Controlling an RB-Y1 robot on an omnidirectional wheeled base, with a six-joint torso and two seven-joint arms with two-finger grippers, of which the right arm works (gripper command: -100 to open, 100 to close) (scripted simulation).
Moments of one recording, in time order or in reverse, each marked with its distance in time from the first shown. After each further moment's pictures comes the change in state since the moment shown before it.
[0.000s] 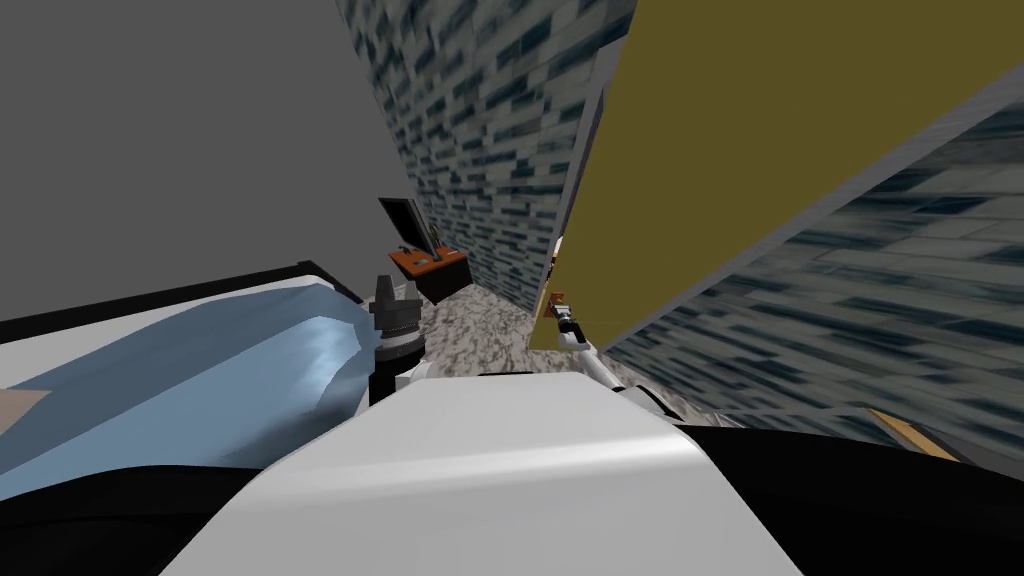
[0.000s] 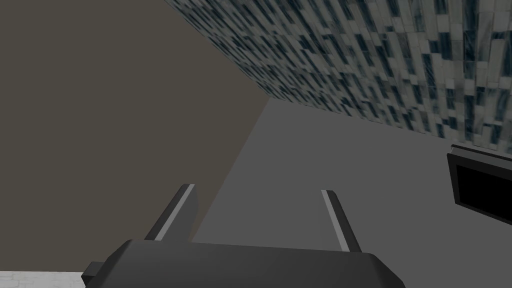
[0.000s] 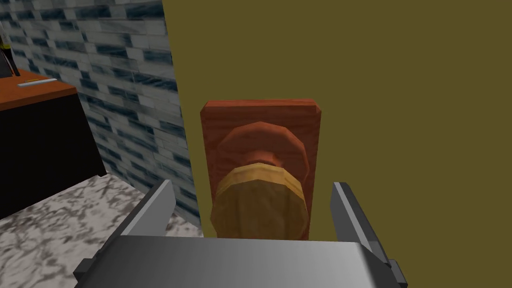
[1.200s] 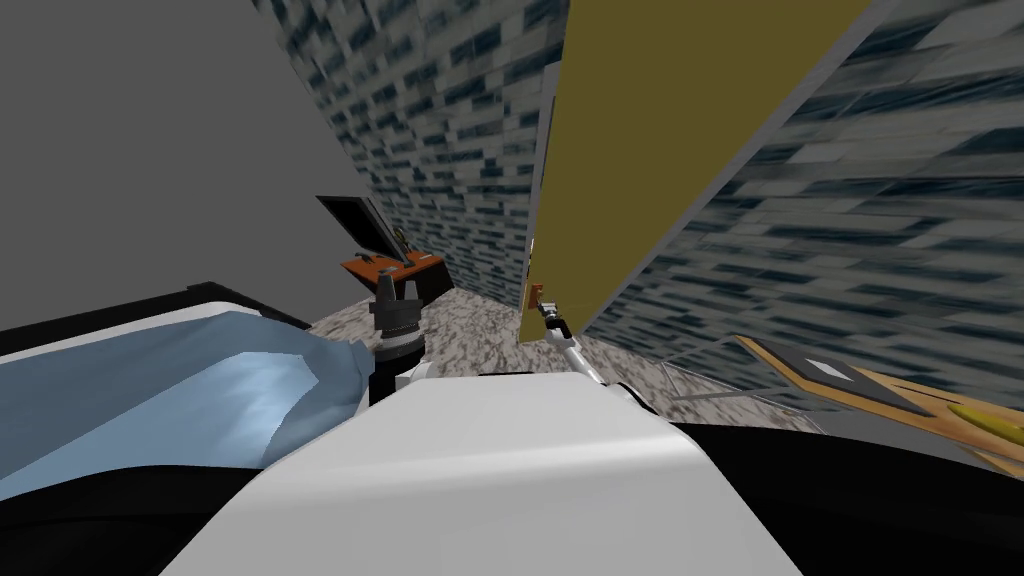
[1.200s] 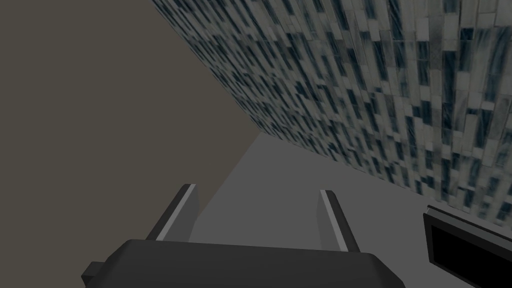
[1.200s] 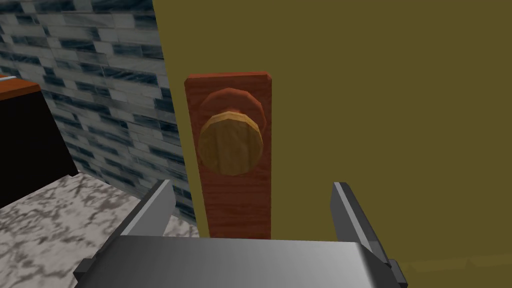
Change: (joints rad) arm -0.033 0.142 -0.009 -0.051 0.027 0.097 0.133
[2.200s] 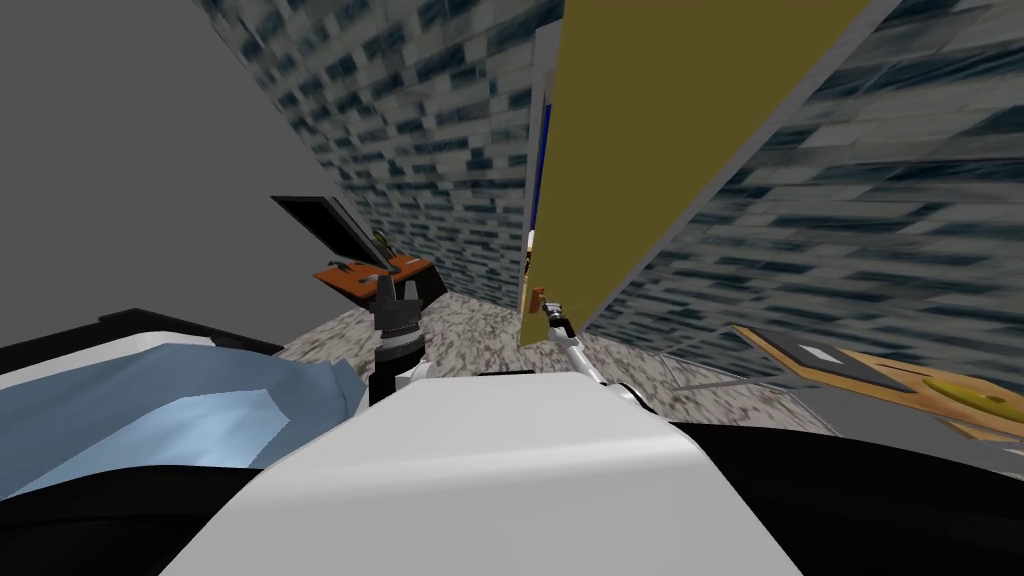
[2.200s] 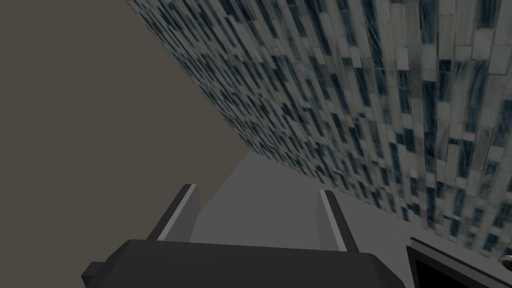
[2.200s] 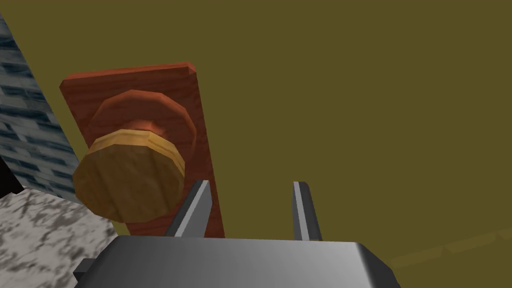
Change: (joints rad) arm -0.007 0.007 -0.083 0.019 -0.016 0.037 0.033
